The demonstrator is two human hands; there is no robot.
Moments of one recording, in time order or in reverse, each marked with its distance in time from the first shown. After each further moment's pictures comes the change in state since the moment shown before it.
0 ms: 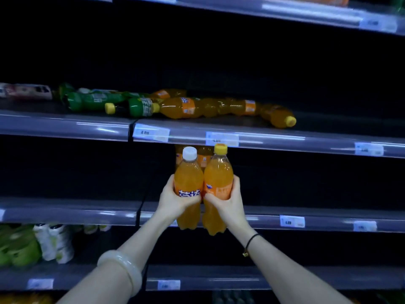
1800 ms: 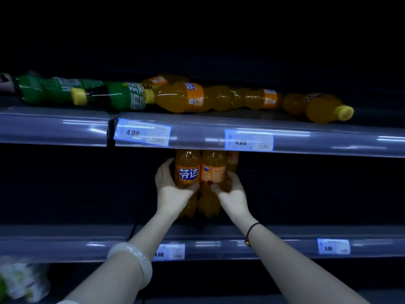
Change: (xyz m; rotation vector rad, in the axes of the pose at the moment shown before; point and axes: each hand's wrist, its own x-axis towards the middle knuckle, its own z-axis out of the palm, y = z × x) left_hand 0.141 -0.078 0.006 0.149 0.282 0.203; right_hand 0.134 0.103 0.037 -0.196 0.126 0.140
